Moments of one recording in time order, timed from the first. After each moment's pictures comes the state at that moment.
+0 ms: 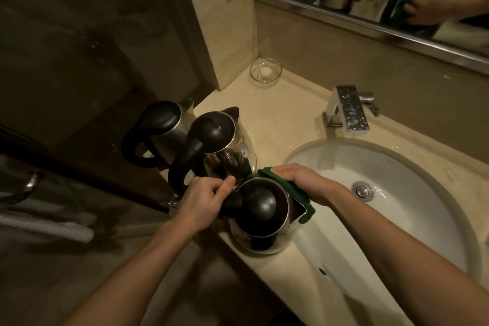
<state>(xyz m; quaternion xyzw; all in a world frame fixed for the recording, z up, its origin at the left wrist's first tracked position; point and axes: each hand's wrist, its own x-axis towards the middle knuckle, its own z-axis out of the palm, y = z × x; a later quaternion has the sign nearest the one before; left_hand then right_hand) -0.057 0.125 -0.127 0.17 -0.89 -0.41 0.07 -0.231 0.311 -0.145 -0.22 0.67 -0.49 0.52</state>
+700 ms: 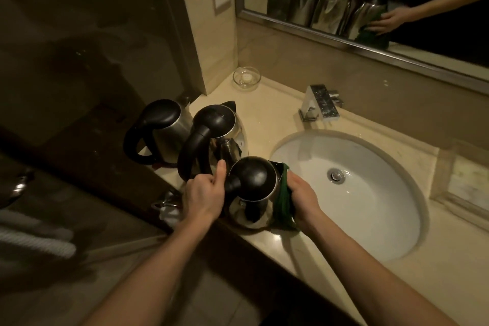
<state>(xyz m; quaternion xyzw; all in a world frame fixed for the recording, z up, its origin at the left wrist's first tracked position) -0.023 0.143 -0.121 0.30 -0.87 -0.37 0.12 -0.113 0.325 -0.145 0.12 0.64 -0.70 0.28</state>
